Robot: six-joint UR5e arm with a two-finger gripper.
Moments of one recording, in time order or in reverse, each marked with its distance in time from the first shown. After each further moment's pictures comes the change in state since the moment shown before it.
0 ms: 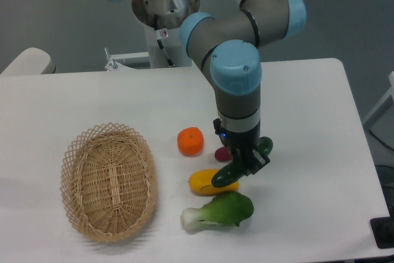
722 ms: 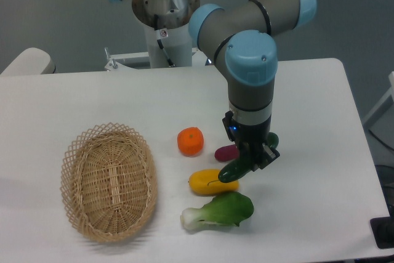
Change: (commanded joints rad) arm 0.066 0.028 -0.009 -0.060 -0.043 0.103
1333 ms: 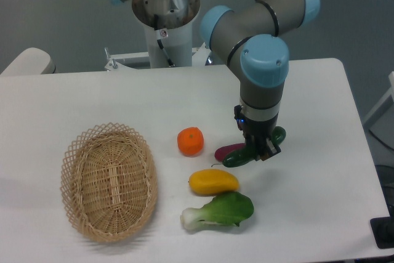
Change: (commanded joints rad) arm 0.054 0.000 -0.161 0.103 0.002 0.282
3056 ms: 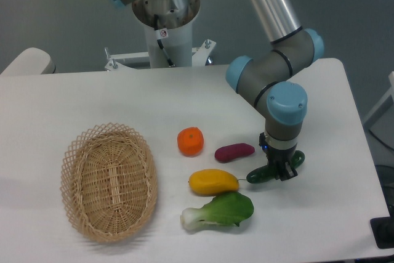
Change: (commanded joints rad) arm 0.061 -0.215 -0.019 0.236 0.009 0.045
